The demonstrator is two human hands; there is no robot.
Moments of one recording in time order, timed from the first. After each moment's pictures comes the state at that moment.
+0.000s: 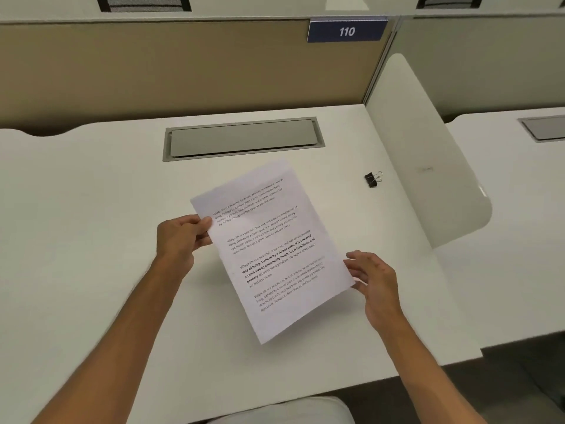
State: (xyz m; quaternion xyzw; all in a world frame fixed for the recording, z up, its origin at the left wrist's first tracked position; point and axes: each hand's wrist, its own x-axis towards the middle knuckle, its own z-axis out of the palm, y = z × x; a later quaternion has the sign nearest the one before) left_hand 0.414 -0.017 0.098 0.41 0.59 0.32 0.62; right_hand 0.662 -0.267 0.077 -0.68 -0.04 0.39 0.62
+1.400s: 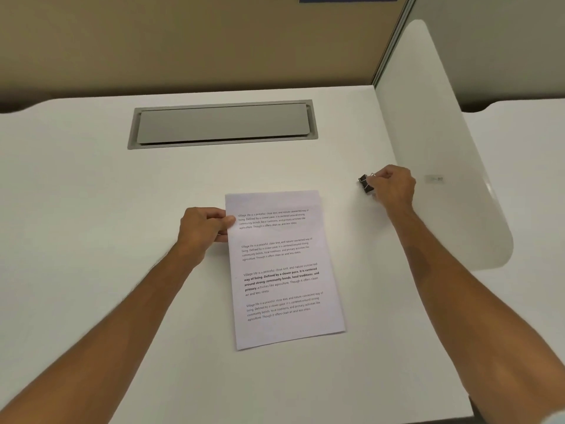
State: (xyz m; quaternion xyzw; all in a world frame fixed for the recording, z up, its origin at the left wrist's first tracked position) left_hand 0.545 -0.006 0.033 0.51 0.60 0.18 0.58; right_hand 0.919 -0.110 0.024 -0.88 -0.18 0.21 0.38
